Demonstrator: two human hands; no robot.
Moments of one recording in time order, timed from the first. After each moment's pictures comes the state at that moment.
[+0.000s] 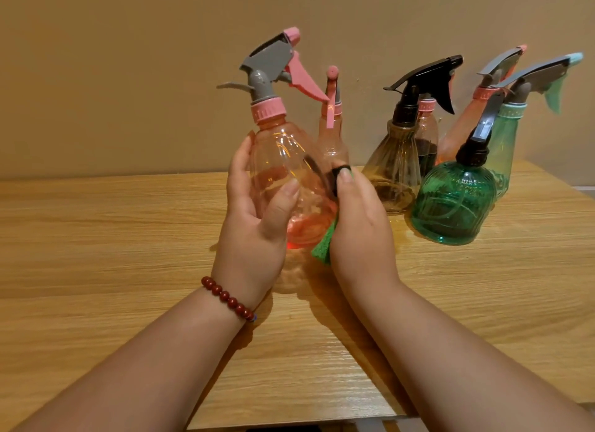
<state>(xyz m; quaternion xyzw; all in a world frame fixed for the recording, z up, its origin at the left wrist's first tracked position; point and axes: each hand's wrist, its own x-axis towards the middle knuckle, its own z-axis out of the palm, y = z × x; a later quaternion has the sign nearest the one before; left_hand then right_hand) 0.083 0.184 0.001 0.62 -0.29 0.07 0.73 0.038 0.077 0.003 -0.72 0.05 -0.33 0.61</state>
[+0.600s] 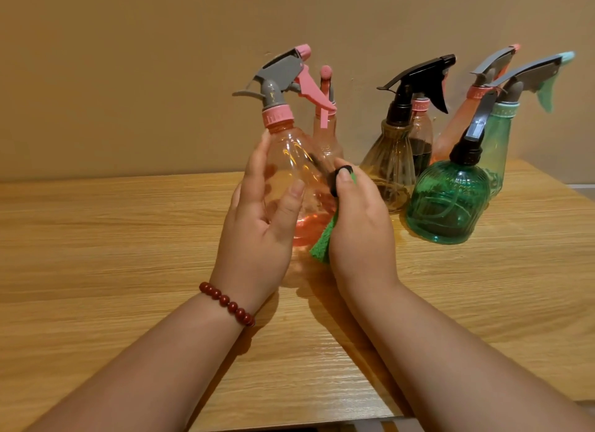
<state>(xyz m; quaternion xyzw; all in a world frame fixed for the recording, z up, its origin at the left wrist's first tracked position) 0.081 0.181 0.001 0.74 -0.30 0.16 0.58 0.040 0.075 0.003 -0.69 0.08 -0.34 0.64</state>
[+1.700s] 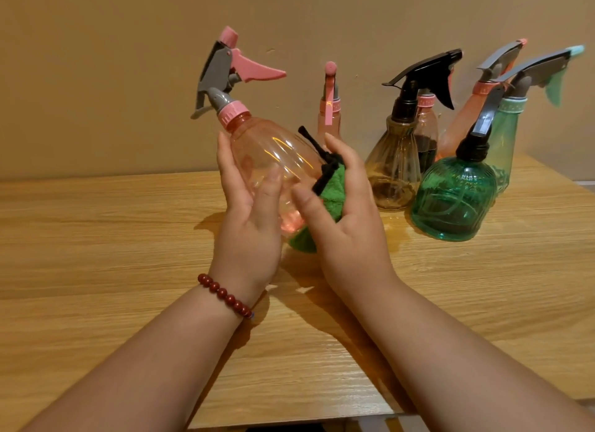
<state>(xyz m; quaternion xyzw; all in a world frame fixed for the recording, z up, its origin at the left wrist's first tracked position) 0.084 0.184 0.003 0.67 -0.24 0.09 0.70 0.033 0.080 0.003 -0.78 -0.03 -0.34 0.52</state>
